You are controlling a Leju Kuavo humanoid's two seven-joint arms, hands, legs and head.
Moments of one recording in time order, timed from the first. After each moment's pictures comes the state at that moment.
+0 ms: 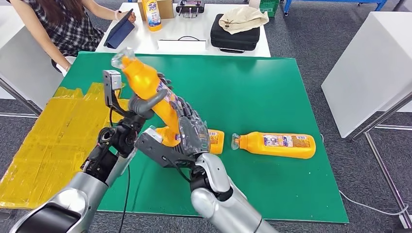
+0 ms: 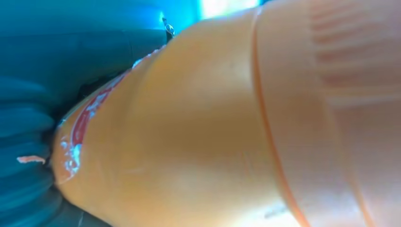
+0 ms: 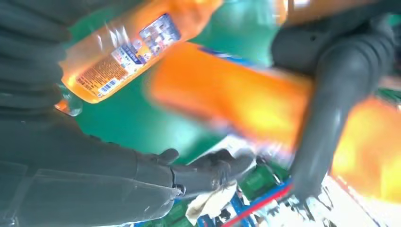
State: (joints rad) left arm -0.63 -0.05 -0.22 -0.78 0.40 -0.26 -0.32; right arm -0.39 0.29 0.83 -1.18 0.97 -0.23 0.38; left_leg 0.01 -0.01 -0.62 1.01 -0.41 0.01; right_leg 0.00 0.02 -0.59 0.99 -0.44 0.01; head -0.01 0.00
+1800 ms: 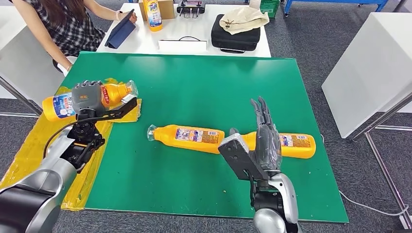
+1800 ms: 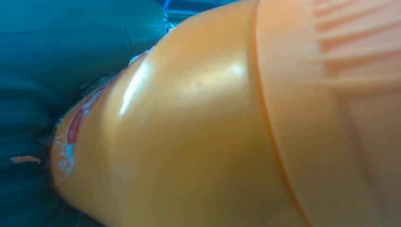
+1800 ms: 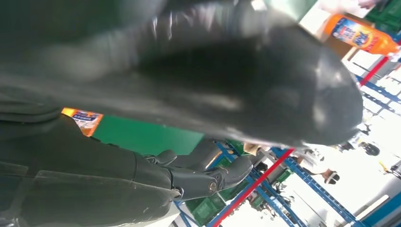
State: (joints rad) left arm -0.78 0.15 -0.21 -0.35 -1.52 0.31 0.28; right arm -0.04 0.15 0.46 -1.72 1.04 -0.11 0.26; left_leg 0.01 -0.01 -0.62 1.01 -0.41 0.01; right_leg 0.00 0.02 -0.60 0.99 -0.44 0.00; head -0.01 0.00
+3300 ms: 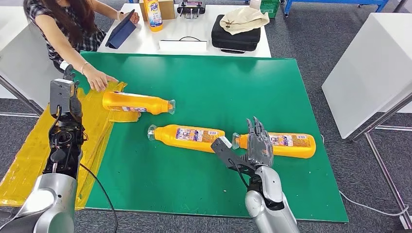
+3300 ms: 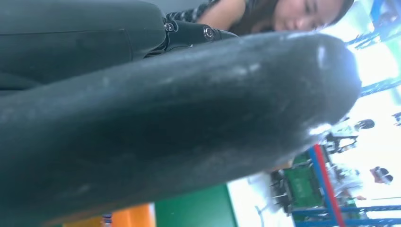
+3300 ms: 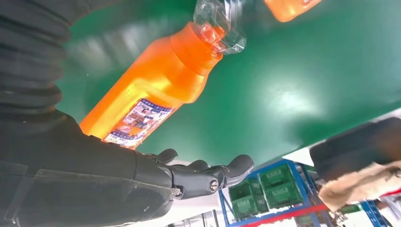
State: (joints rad) left arm -0.61 0.02 0.43 -0.70 -0.45 -0.05 -0.49; right arm -0.20 0.17 0.35 -1.14 1.28 -0.16 0.27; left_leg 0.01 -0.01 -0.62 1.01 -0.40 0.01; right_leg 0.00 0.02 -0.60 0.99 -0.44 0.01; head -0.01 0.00
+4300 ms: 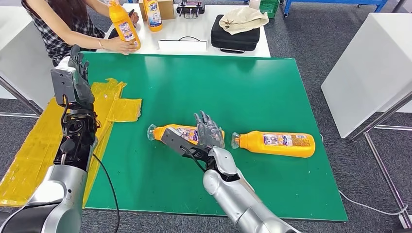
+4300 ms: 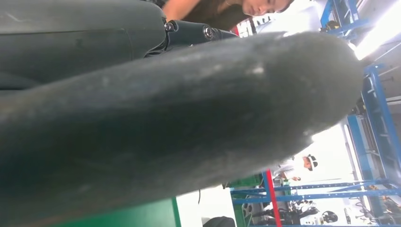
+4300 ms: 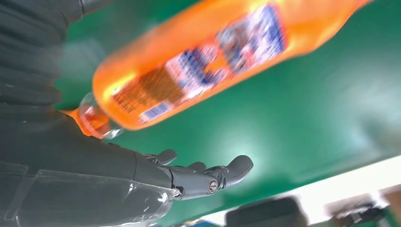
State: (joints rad) left arm -0.67 -0.02 0.27 -0.72 -0.27 0.02 -0.54; right arm -0.55 0.37 0.62 -0.63 1.03 -0.15 0.27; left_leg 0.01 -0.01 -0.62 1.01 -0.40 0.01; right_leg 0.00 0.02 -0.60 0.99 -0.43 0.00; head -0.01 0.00
